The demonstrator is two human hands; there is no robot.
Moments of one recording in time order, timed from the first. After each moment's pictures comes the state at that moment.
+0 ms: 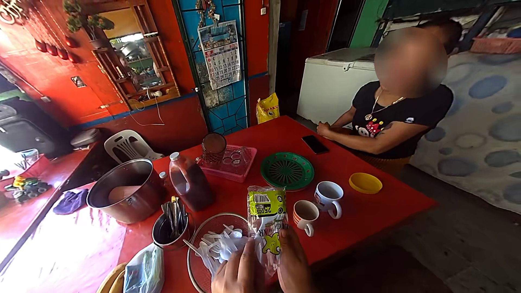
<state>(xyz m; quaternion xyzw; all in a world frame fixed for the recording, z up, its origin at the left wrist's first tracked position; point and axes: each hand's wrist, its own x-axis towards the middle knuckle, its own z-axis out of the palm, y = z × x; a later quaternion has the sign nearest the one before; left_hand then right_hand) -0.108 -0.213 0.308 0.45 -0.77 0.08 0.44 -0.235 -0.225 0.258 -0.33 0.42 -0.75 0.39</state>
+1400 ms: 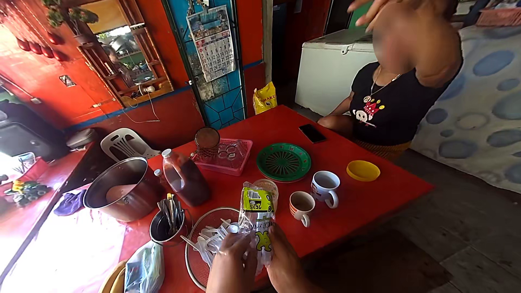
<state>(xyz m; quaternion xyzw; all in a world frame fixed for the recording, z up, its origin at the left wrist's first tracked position) -0.101 -0.231 0.322 0.48 -0.80 -0.24 0.26 -0.233 -0.216 0.257 -0.21 0.37 -0.72 0.55</state>
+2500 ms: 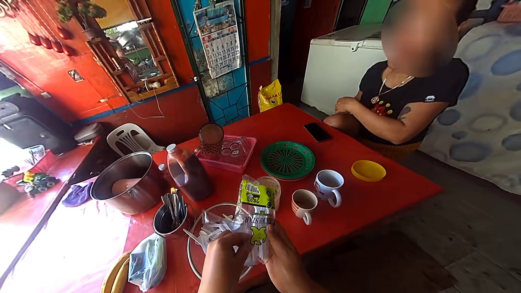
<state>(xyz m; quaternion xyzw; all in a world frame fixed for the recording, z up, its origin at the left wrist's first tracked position) -0.088 -0.239 0.322 0.52 -0.74 -0.32 0.29 -0.233 -0.213 0.263 -0.22 0.34 -0.70 0.58</state>
